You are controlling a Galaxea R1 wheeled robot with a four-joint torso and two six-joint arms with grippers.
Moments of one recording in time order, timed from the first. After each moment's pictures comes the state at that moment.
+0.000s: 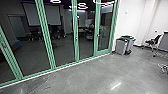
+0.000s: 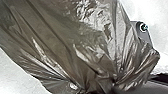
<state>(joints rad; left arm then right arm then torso) 1.43 2.92 -2.59 -0.18 0.04 0.22 -1.53 2.85 -2.35 0.00 -0.02 0.18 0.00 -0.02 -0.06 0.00</state>
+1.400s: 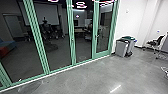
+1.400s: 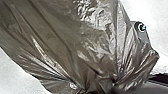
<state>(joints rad) 1.43 2.92 -2.59 -0.18 0.05 0.22 -1.53 2.84 -2.36 0.00 -0.01 0.18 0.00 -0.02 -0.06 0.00</state>
